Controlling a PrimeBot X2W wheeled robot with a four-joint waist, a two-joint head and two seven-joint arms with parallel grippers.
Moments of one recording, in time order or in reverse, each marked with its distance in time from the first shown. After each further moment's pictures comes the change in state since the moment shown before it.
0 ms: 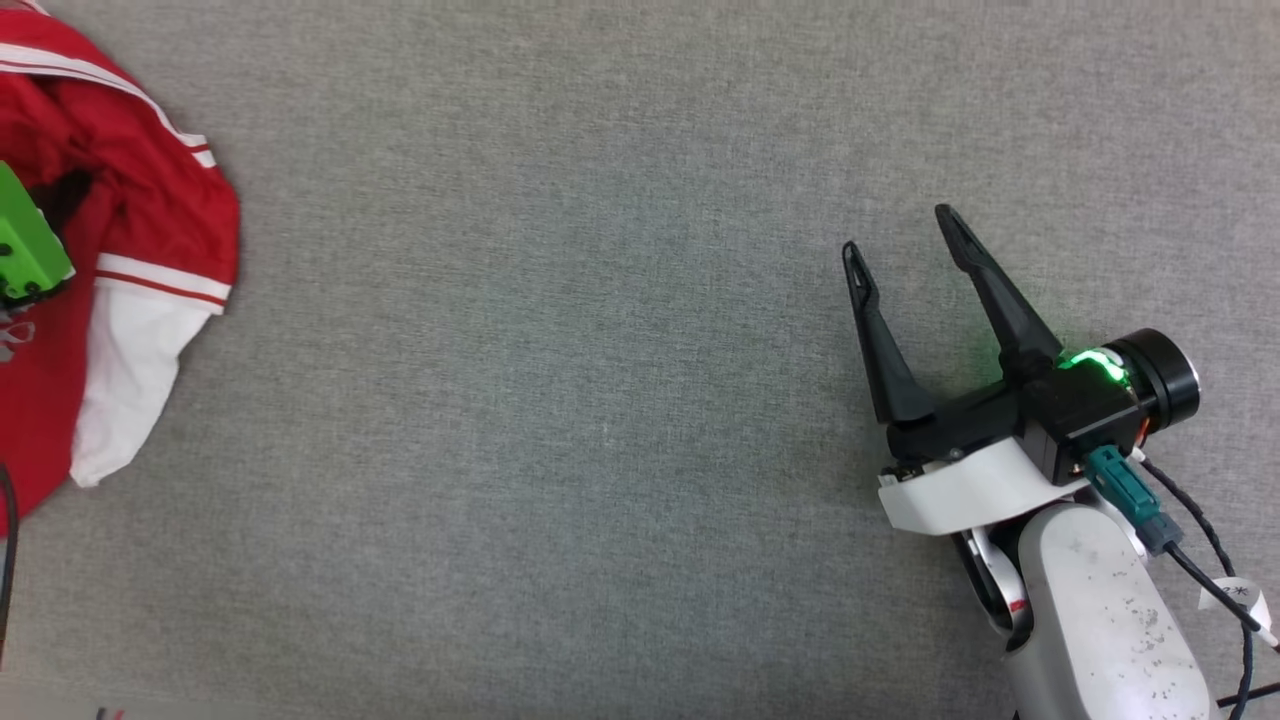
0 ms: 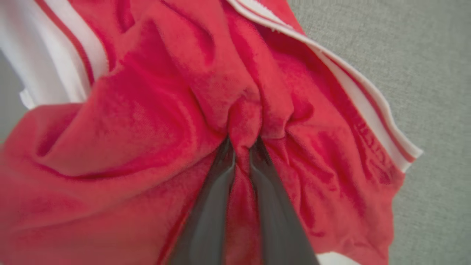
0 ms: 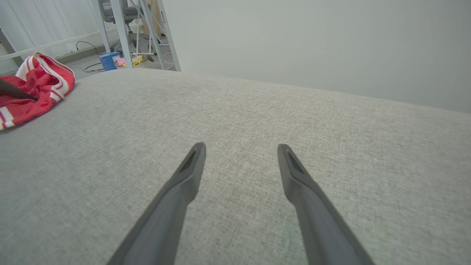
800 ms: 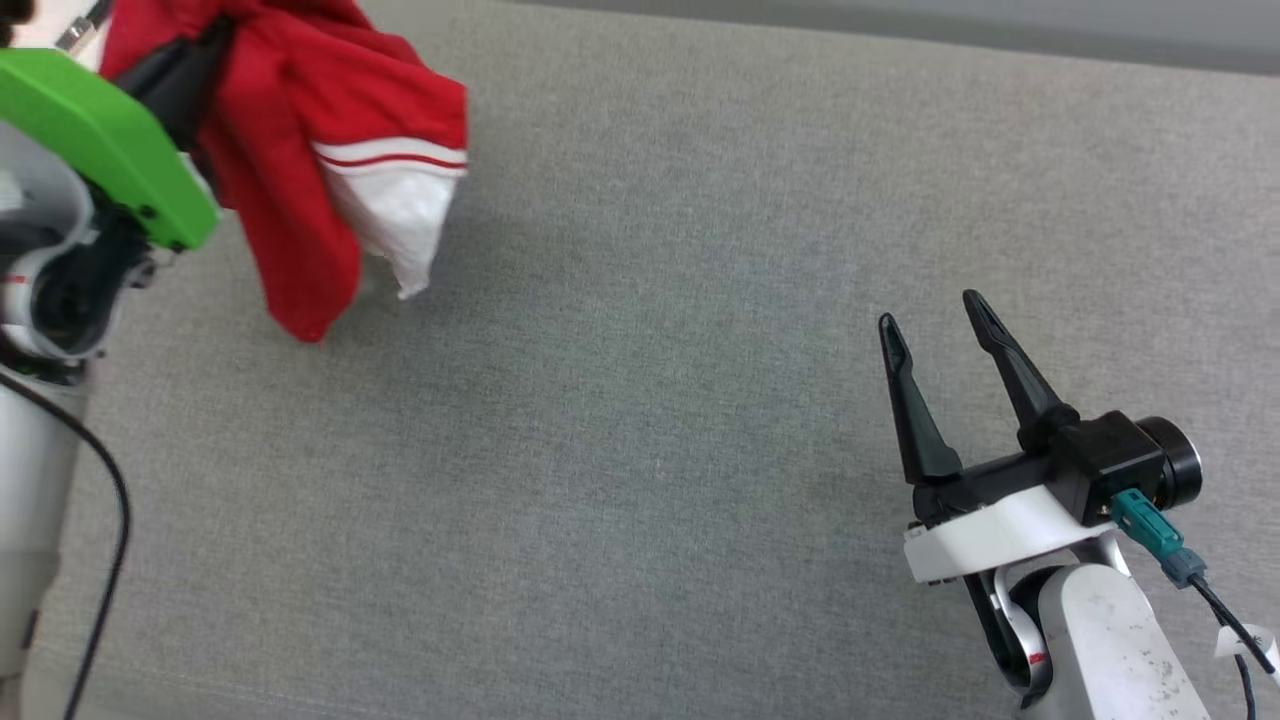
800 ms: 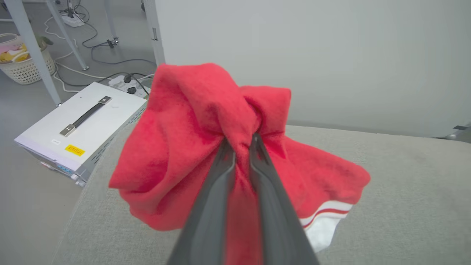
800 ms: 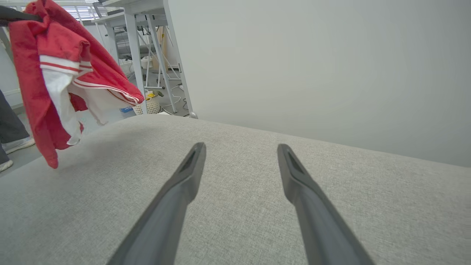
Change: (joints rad) left arm 0.055 -0.044 -0.085 -0.429 -0.029 0.050 -0.197; right arm 0.101 0.000 -0.054 0.052 0.094 0.000 0.000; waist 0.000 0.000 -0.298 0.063
